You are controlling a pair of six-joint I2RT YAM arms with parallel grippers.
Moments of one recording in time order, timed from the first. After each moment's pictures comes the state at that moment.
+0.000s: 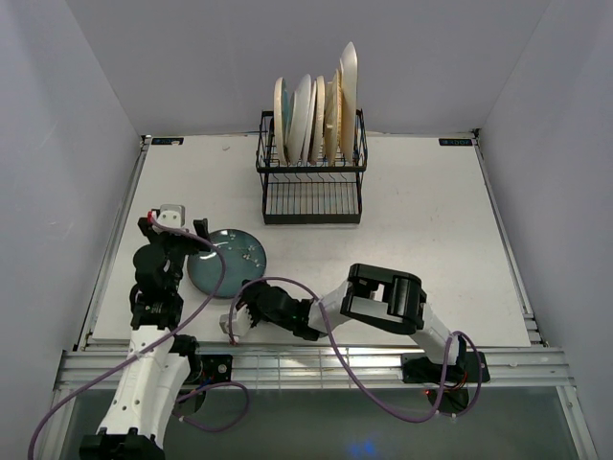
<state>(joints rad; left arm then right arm) -0.01 0.58 0.37 0.18 0.03 0.08 1.35 2.18 1.02 0.80 0.25 -1.20</state>
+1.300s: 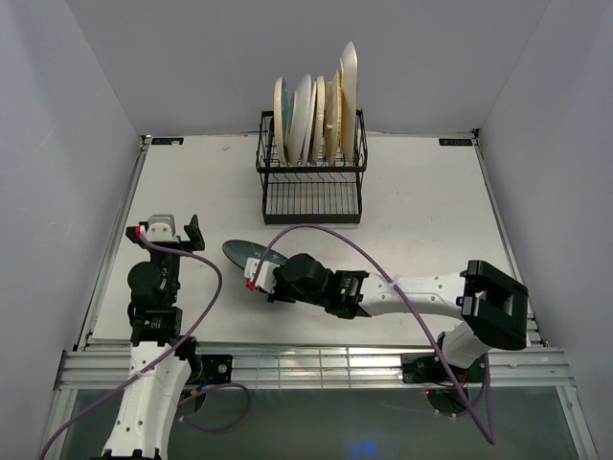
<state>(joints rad) -0.01 0.42 0.32 0.26 -0.05 0.08 1.29 1.55 0.94 0.13 0.12 -0.39</state>
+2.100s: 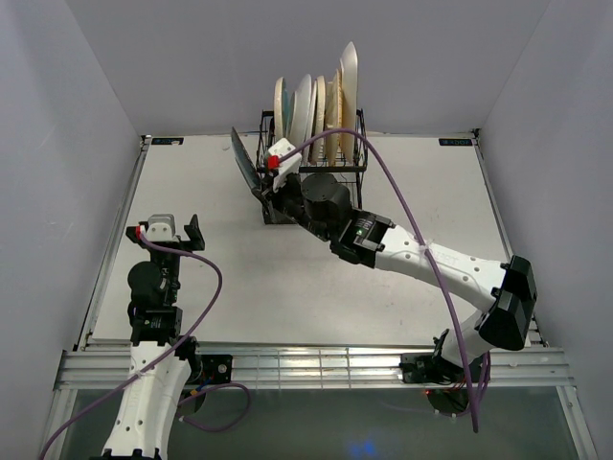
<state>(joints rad) -0.01 0.42 0.32 0.26 -0.05 0.08 1.11 1.53 1.43 0.05 0.22 0.00</state>
